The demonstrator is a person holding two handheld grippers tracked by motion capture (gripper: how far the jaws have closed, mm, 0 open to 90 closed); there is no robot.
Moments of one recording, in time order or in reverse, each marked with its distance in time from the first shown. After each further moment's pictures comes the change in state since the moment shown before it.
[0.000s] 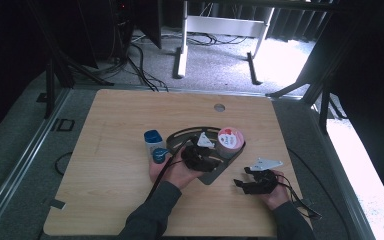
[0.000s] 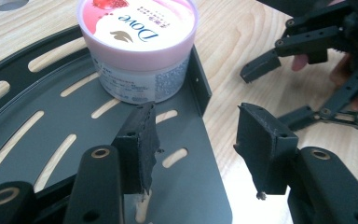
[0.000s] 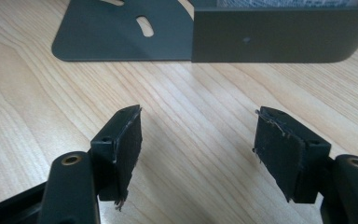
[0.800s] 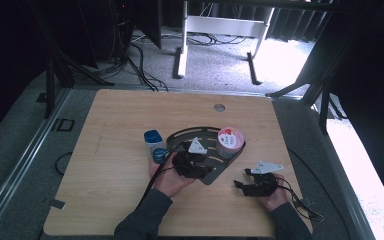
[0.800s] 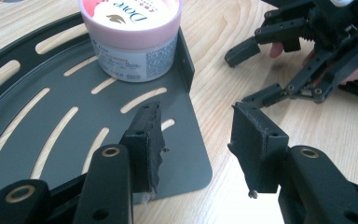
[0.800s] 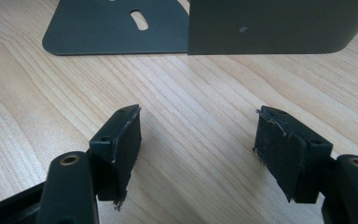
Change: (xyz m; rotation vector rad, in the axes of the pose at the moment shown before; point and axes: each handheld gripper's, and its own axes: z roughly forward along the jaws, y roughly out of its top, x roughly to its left) left arm -0.012 -0.015 -0.035 0.010 -0.001 0.011; right arm 0.003 -0.010 0.002 -0.033 -0.022 0.014
